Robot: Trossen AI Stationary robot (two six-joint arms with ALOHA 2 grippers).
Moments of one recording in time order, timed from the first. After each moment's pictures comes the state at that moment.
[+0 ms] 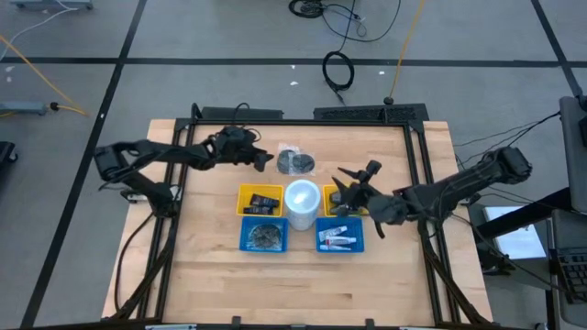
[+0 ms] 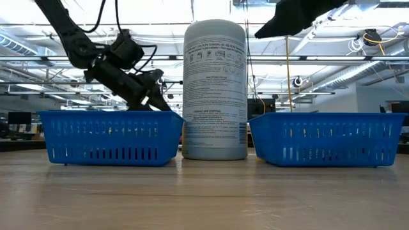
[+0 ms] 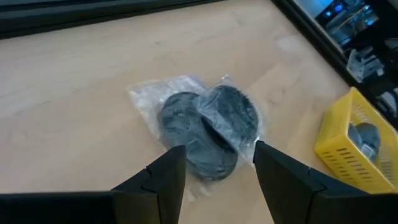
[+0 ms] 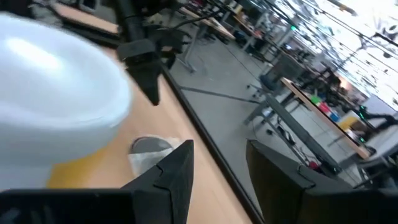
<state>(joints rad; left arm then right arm) 0.56 1.49 0.57 0.39 0.20 -0.49 0.33 1.22 0.76 0.09 1.05 -0.23</state>
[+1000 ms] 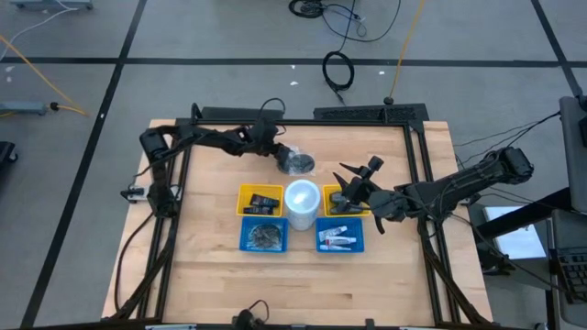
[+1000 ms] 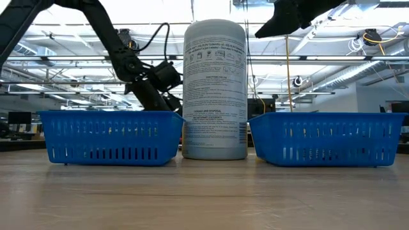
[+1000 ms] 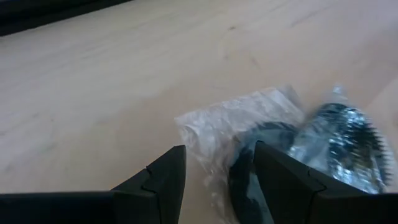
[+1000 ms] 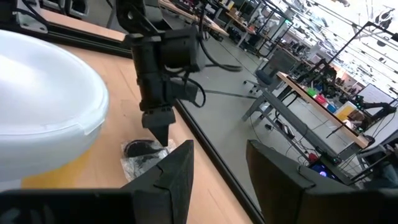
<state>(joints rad) 0.57 1.90 0.98 0.11 0.03 -0.47 0.29 1.20 0.76 0.08 1.04 -0.20</state>
